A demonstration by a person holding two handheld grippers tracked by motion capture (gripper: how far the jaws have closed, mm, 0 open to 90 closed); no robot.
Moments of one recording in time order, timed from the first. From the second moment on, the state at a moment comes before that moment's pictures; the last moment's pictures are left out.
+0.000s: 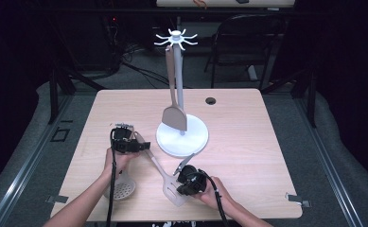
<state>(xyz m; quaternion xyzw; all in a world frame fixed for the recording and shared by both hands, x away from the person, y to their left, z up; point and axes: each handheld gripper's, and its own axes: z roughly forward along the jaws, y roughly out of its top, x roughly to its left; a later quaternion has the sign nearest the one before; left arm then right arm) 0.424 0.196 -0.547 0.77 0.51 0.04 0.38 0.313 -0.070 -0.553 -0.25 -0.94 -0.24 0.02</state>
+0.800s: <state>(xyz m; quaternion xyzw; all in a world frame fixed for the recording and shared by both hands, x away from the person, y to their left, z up) 0.397 0.192 -0.513 0.75 0.50 0.08 0.43 0.338 -0.053 -0.537 -0.28 -0.91 -0.31 -0.01</state>
